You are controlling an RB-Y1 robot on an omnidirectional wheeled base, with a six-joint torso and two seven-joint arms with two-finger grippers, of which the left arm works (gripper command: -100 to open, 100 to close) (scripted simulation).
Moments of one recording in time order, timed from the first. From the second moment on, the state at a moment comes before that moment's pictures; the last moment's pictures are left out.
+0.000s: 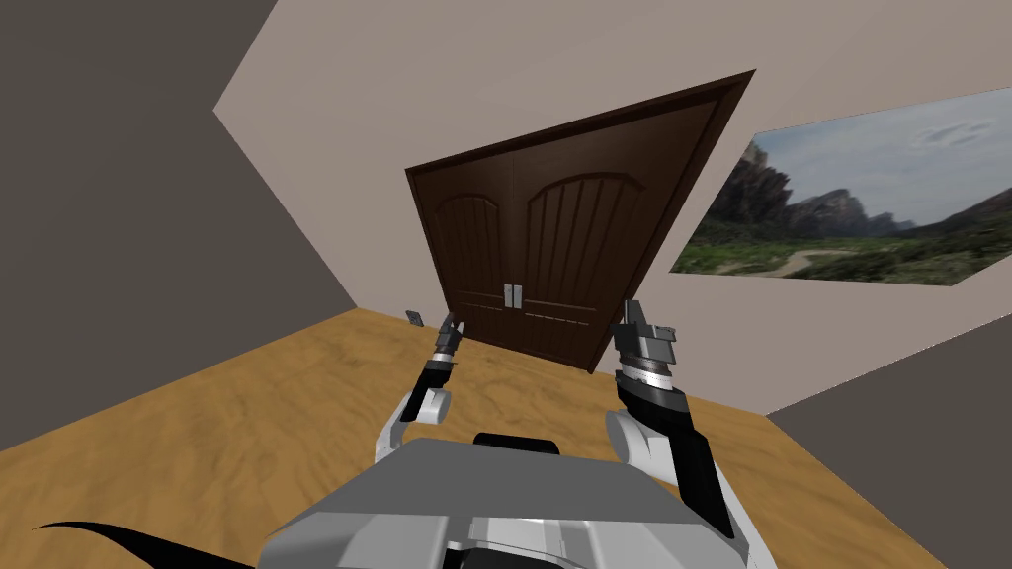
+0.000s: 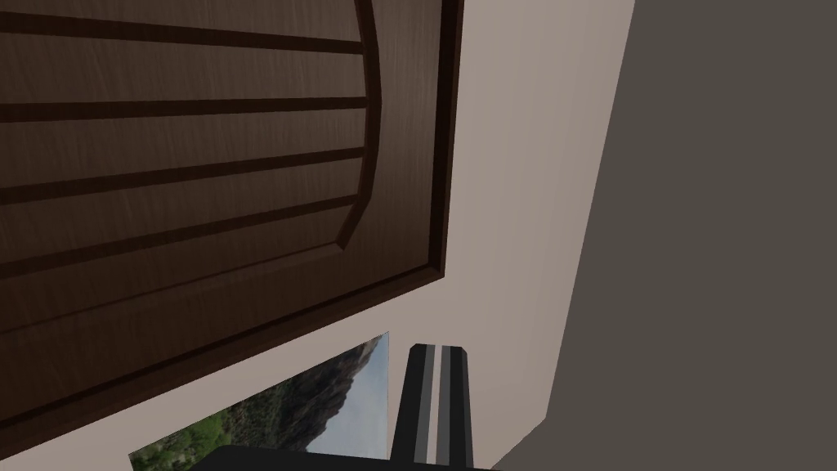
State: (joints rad) arm 0.29 0.15 -0.05 -1.87 0.12 -0.39 0.07
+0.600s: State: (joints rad) arm 0.21 0.19 -0.05 -1.70 0.13 -0.38 0.09
